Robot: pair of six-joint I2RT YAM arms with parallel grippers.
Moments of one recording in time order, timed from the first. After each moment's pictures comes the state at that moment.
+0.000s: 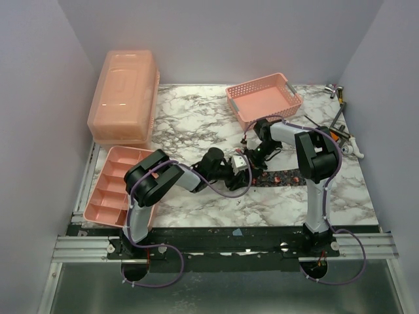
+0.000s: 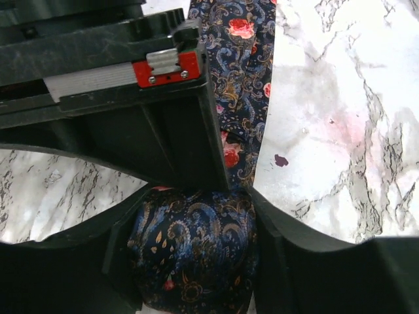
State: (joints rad) left arm -0.81 1.99 0.84 0.76 0.57 0.12; right arm 0.33 2.15 1.40 -0.97 -0.68 0.01
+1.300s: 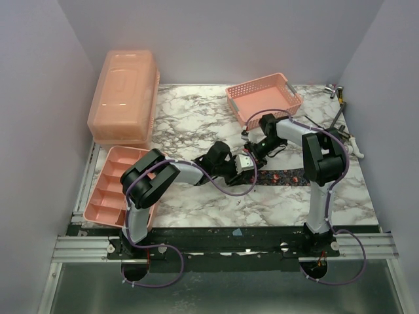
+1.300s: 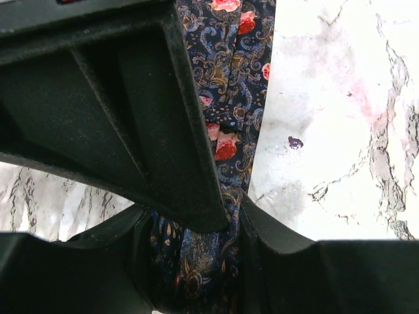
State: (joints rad) left arm -0.81 1.96 0.96 0.41 0.54 0.35; right arm 0.29 2.08 1.40 -0.97 -0.86 -0.12
